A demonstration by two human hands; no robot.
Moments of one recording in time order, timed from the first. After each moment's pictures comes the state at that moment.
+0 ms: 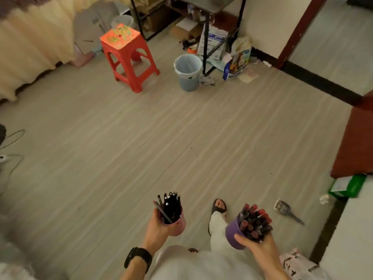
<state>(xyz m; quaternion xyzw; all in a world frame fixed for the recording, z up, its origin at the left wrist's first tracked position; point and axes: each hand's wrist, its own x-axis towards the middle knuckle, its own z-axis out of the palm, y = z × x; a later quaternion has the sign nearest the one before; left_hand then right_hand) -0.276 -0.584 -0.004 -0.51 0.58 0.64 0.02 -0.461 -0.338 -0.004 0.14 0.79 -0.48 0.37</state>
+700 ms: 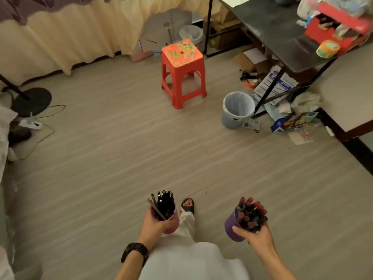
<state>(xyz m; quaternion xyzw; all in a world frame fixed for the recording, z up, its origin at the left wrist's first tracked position) -0.450 -0.823 -0.015 -0.67 0.40 0.61 -0.13 -0.742 -0.678 -0.006 -0.03 0.82 -0.36 0.45</state>
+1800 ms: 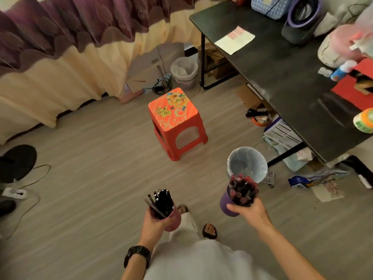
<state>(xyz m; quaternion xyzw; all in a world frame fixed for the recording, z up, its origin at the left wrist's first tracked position) -0.718 -1.343 -0.006 -0.69 0.41 0.58 -0.14 -1.025 -1.251 0.009 -0.12 0.79 -0.34 0.49</state>
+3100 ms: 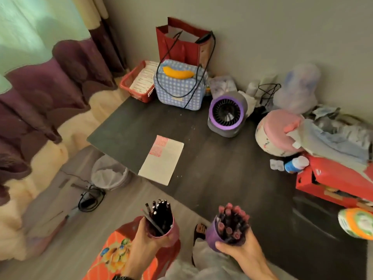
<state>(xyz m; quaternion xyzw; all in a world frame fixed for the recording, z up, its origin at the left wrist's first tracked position) -1.196 -1.923 0.022 -0.47 0.63 0.62 0.00 -1.349 -1.678 0.040 0.02 0.78 -0.51 0.36</state>
